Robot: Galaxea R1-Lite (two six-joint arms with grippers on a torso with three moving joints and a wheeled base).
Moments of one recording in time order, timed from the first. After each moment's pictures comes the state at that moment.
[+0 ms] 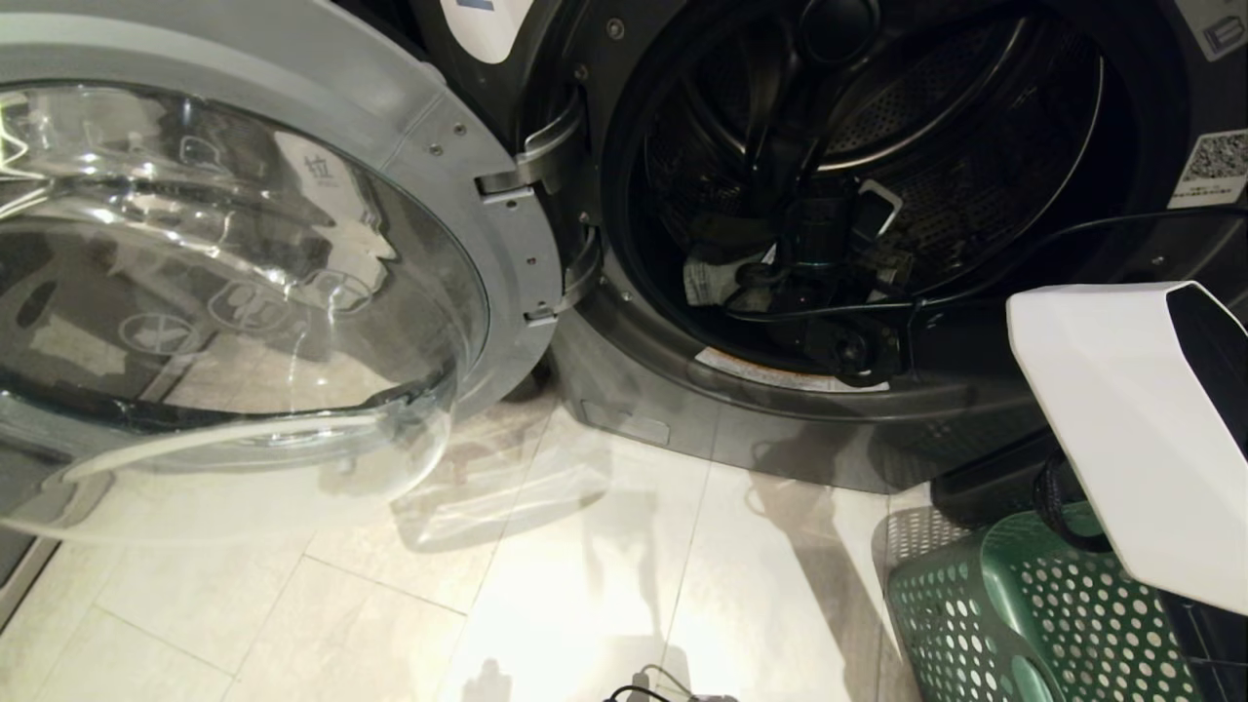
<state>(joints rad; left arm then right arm) -0.01 0.00 0.00 0.00 0.00 0.00 0.45 2.34 -1.98 -0.38 -0.85 0.54</state>
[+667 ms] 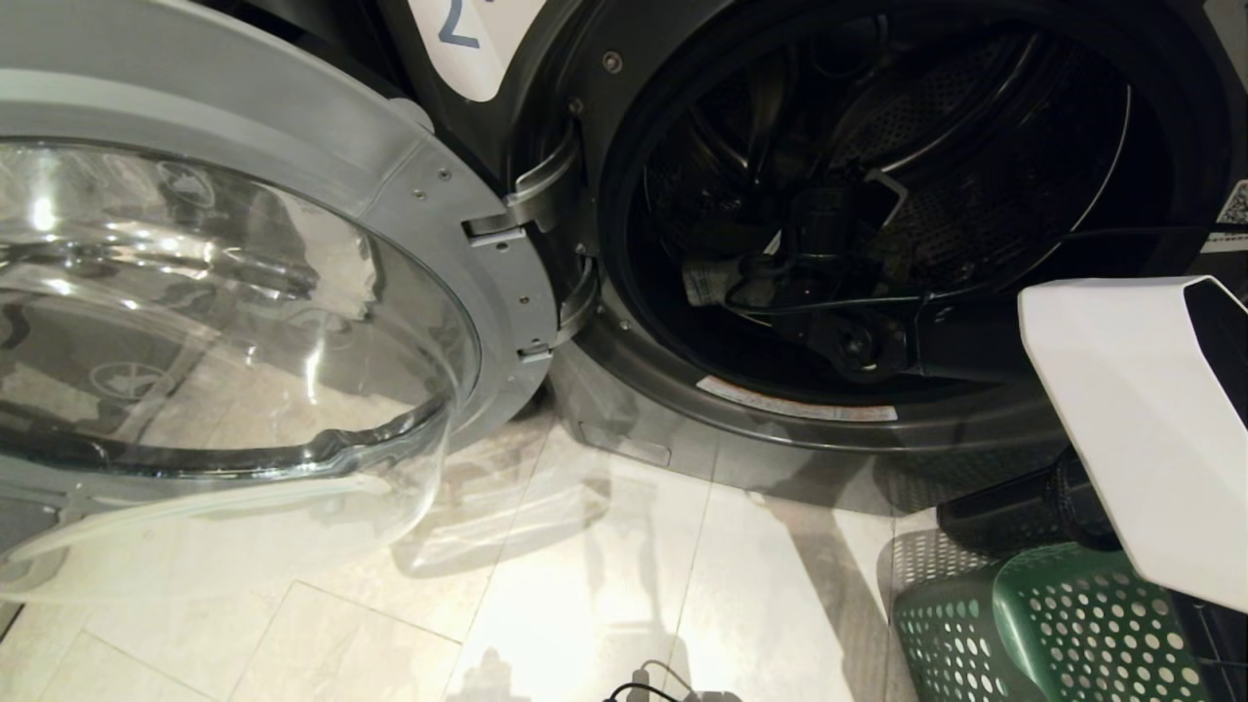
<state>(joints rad) -0.01 0.00 0.00 0.00 0.00 0.00 0.45 2.33 -1.99 -0.39 -0.84 0.53</state>
